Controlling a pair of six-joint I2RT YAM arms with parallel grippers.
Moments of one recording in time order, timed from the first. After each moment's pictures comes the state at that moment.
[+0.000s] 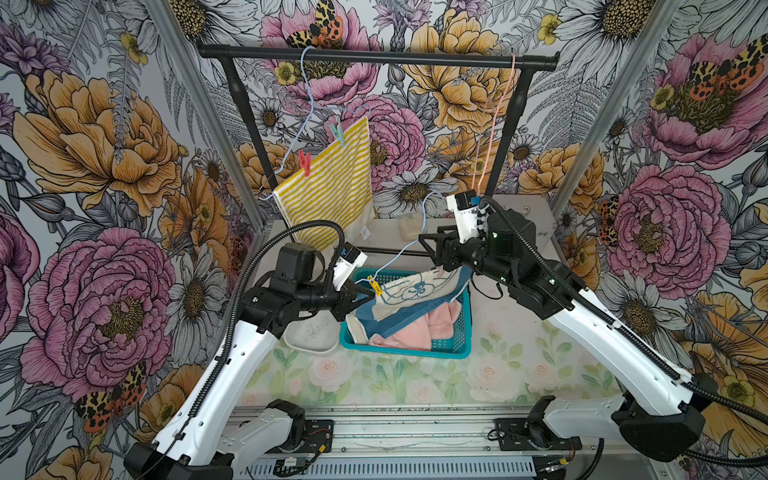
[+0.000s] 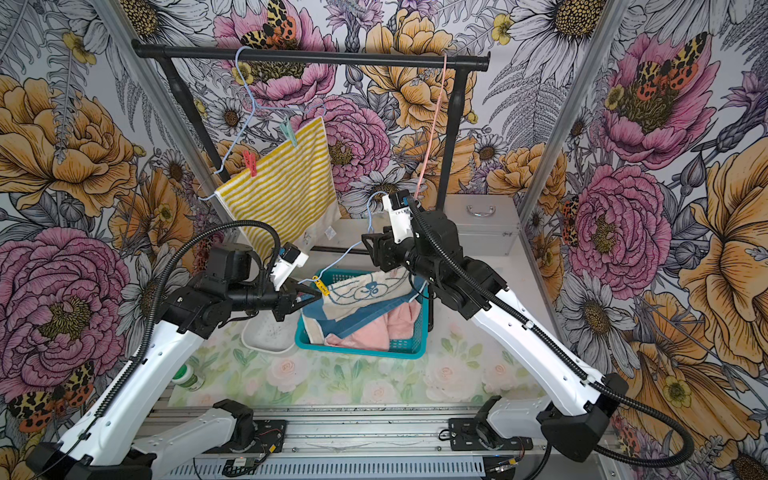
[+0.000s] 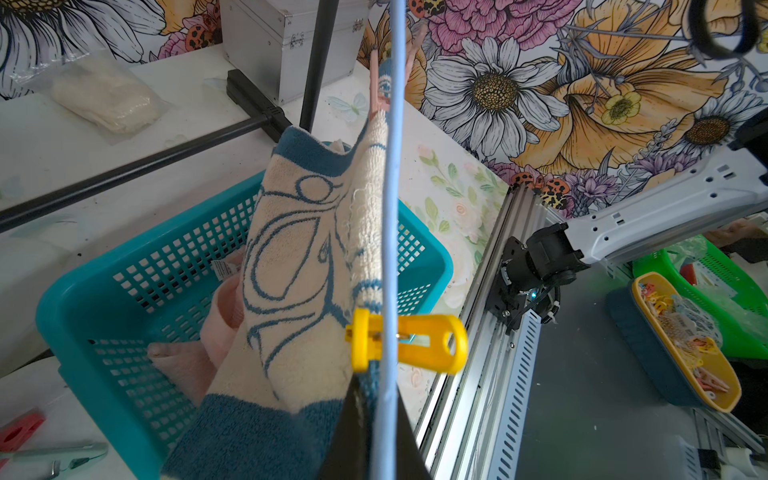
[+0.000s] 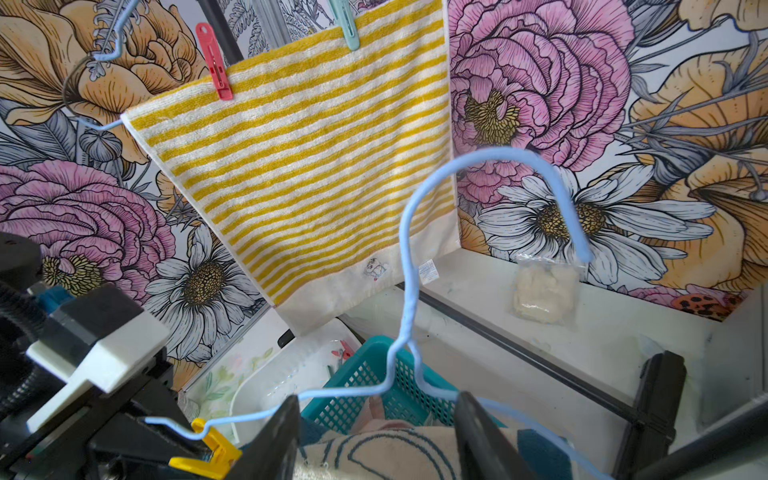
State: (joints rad) left arm -0.37 1.04 1.18 -0.88 0.68 0.09; right arm 0.72 1.31 1.54 -0.51 -0.01 0.25
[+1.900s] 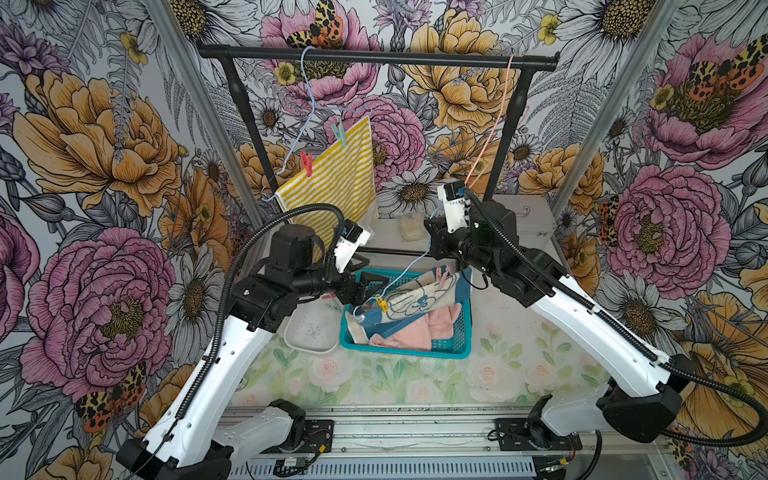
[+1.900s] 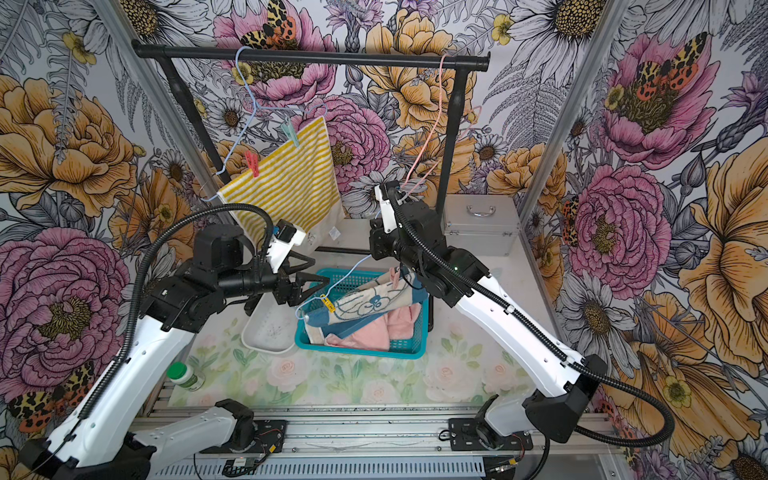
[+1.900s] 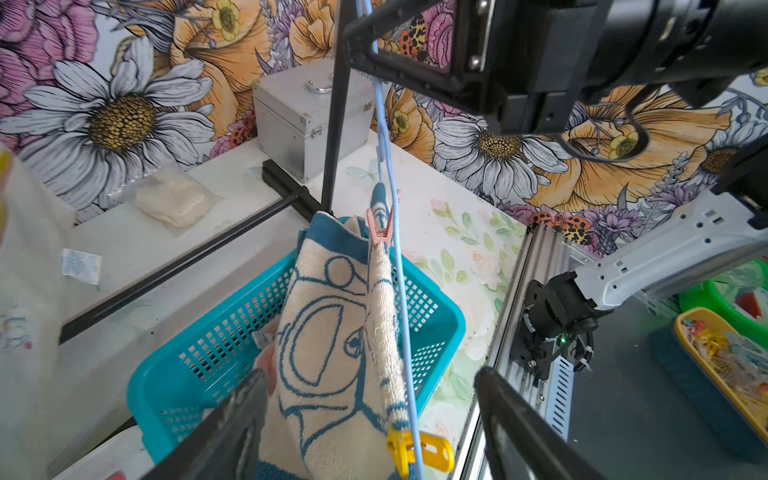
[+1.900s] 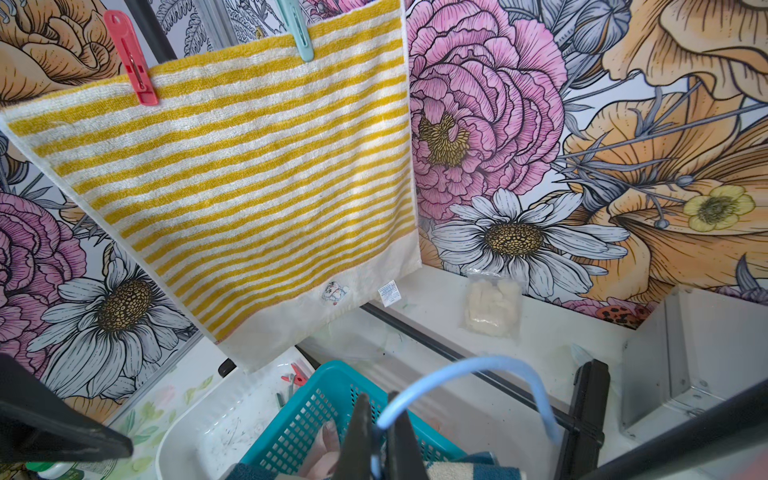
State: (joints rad) left arm -0.47 1.13 1.40 -0.84 0.57 0.05; right arm 0.75 1.41 1.63 -0.52 0.17 0.18
